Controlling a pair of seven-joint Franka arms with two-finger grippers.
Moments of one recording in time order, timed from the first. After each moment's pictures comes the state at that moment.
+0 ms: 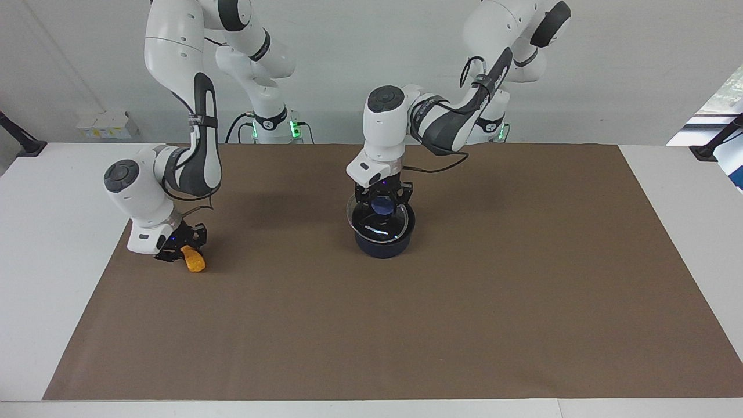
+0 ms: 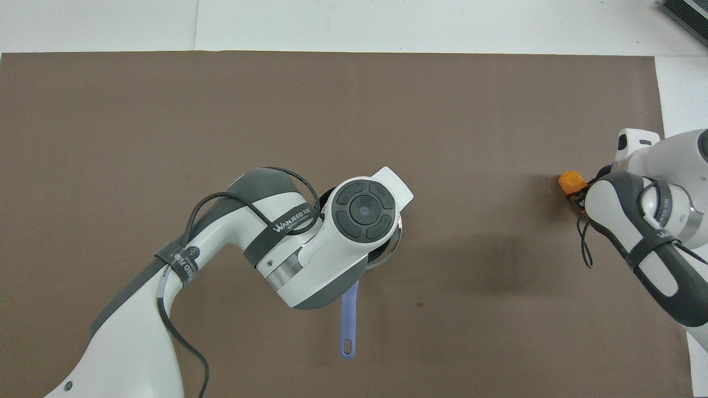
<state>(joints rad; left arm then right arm) -0.21 0.39 -0.65 -1.67 0.31 1.99 -0.81 -0.09 0.36 -0.13 -1.97 0.06 2.31 -0.87</state>
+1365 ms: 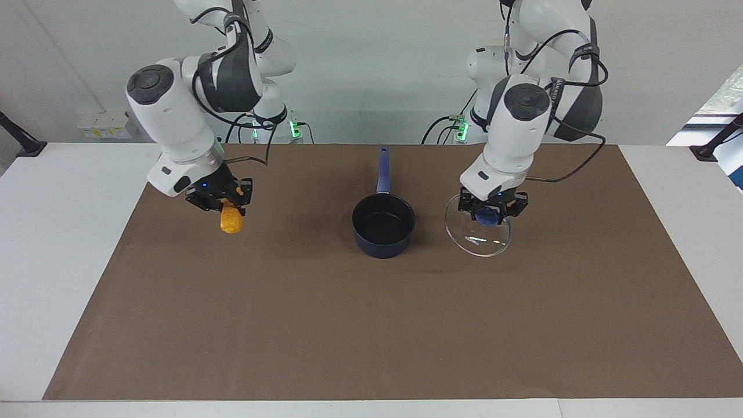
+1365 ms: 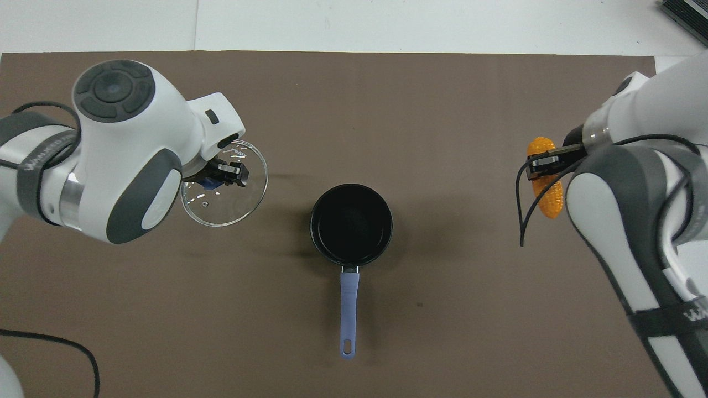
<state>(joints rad) -0.03 0.21 -0.33 -1.68 0.13 1.84 -0.12 0.22 0.14 -0.09 -1.68 0.05 1.81 0.01</state>
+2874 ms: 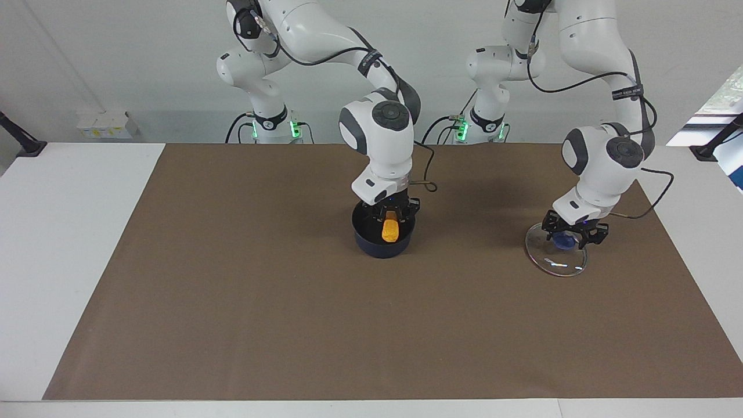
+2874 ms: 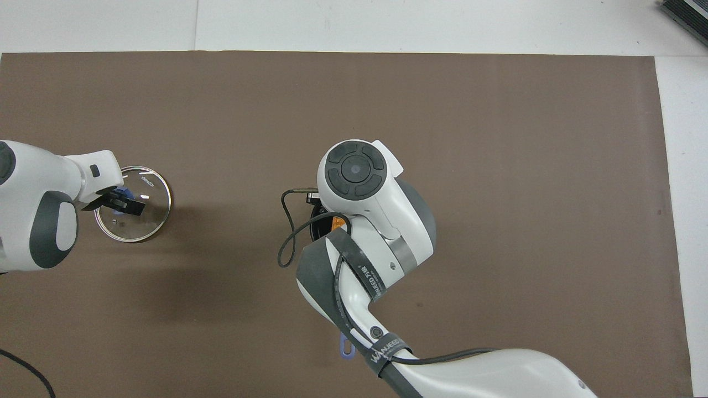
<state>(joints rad) -0.02 0.19 0.07 -2.09 0.08 2.34 0.44 0.68 0.46 -0.08 -1.55 0.06 2.06 0.69</state>
